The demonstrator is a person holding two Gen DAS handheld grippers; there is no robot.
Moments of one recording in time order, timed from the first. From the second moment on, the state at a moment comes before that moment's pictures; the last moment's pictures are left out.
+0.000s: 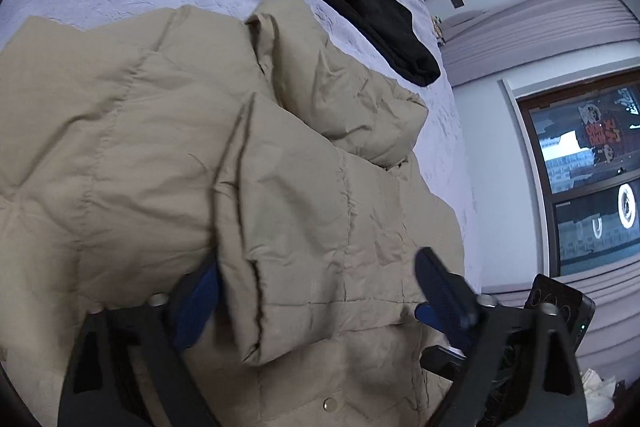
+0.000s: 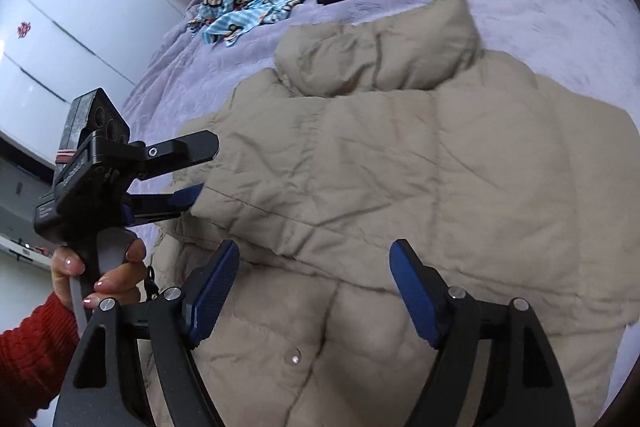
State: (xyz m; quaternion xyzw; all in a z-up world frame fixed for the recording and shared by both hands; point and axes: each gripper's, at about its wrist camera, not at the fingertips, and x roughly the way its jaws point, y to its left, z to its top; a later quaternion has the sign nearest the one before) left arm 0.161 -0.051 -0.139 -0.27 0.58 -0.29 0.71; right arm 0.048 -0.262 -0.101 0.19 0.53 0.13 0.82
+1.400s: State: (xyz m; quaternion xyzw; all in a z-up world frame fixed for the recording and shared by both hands) left arm 0.140 -0.060 -0.154 -0.19 0.61 -0.22 0.74; right arm 0.035 -0.425 -0.112 0.19 0.52 -0.04 0.83
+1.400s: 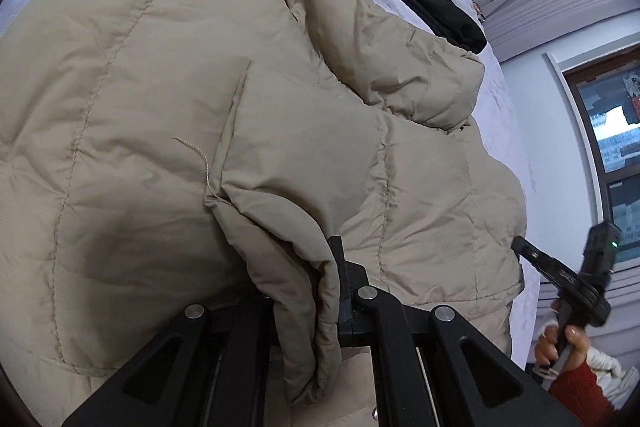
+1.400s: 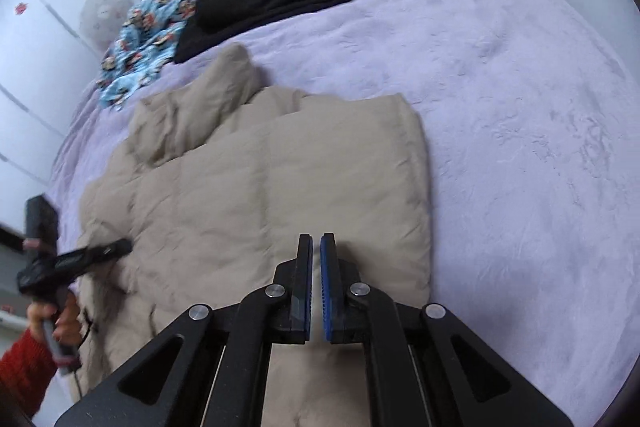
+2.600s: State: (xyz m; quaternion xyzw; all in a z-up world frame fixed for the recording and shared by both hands) left arm 0.141 -0.083 -0.140 0.00 0.57 -0.15 0.81; right arm 0.073 -0.468 -0.140 0.21 0.51 -0.12 0.83
